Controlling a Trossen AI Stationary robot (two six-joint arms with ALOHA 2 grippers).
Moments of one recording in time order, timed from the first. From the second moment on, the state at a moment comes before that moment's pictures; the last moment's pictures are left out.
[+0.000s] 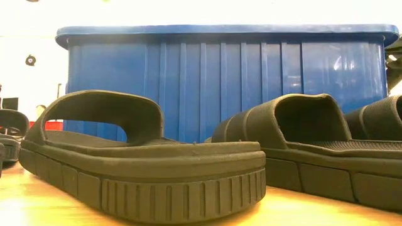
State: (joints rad) left arm 0.02 0.81 0.66 0.60 -0.46 0.08; right arm -1.17 0.63 0.17 -0.17 0.13 1.51
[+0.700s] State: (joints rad) left arm 0.02 0.81 0.66 0.63 -0.47 0.08; right arm -1.17 0.63 0.35 -0.18 0.10 1.26
